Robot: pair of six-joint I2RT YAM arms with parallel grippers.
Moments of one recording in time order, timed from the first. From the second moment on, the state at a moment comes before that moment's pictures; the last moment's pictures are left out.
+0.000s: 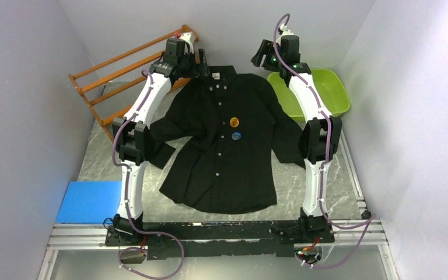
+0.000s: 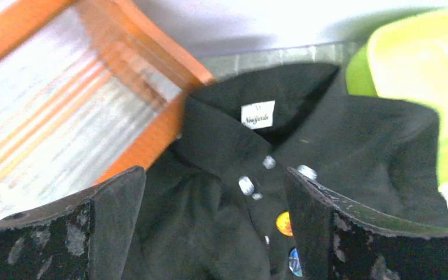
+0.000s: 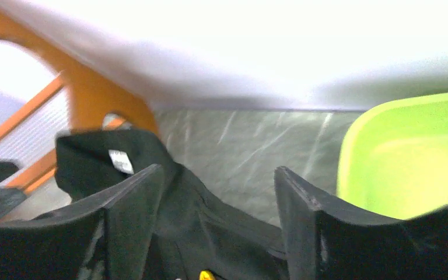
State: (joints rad) left arm -0.31 2.27 2.33 -0.56 0.12 -0.30; right arm 0.16 2.19 2.18 -0.35 -0.24 0.40
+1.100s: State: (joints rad) left arm -0.35 1.20 0.88 -0.81 0.05 -0.66; right arm 0.13 1.17 0.51 -0.50 -0.39 0.60
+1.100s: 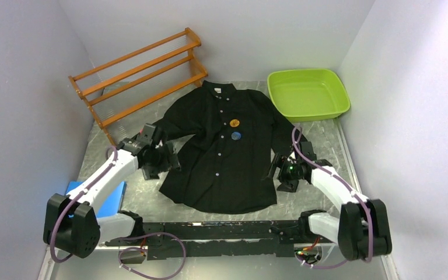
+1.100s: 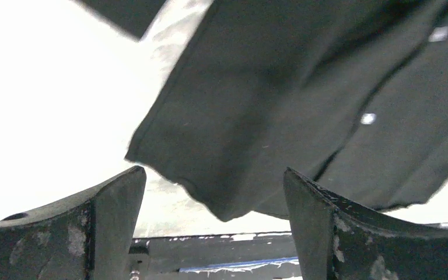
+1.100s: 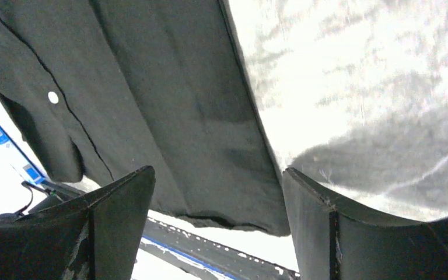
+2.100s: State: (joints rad) left arm -0.35 0.90 0.54 -0.87 0.11 -1.10; right arm 0.12 0.90 0.38 -0.64 -0.34 0.73
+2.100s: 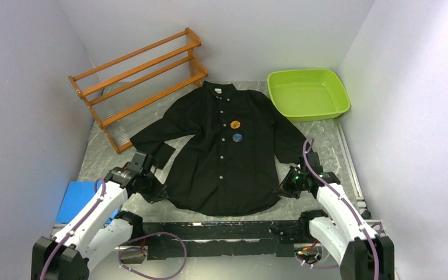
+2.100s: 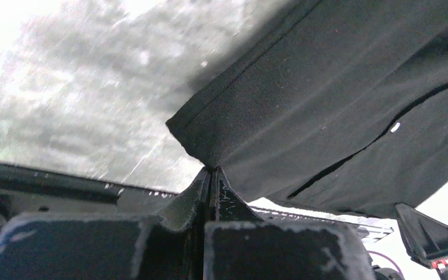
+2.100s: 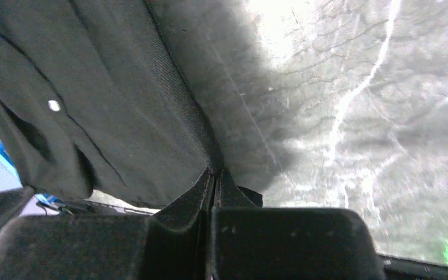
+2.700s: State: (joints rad) left arm -0.35 0.67 0.72 -1.36 0.19 -1.21; right arm 0.11 0.67 0.71 -1.10 -0.13 0.79
